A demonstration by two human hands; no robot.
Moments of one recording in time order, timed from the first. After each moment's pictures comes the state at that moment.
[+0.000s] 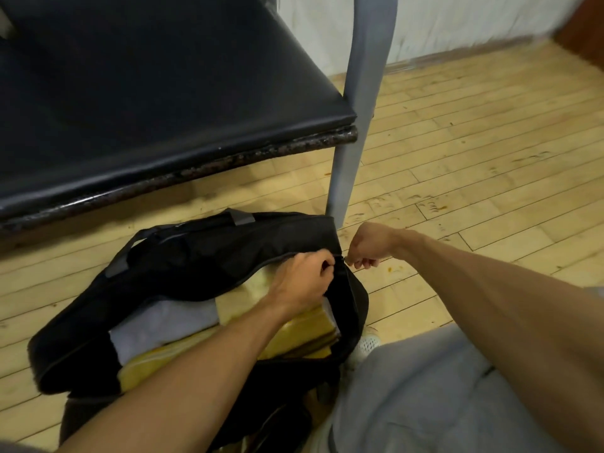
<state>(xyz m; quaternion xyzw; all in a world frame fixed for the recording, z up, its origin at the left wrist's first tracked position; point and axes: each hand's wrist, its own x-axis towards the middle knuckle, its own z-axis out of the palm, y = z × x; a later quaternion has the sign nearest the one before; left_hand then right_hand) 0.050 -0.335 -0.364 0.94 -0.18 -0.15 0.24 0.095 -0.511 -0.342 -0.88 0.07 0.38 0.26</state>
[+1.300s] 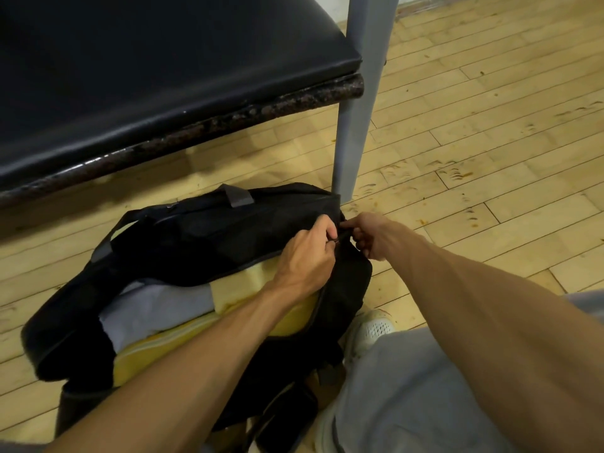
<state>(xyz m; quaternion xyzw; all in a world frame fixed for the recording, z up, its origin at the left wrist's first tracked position) 0.059 -0.348 -0.380 0.92 -0.13 -0.16 0.35 0.099 -0.496 -0.405 -0.62 0.44 0.32 0.57</state>
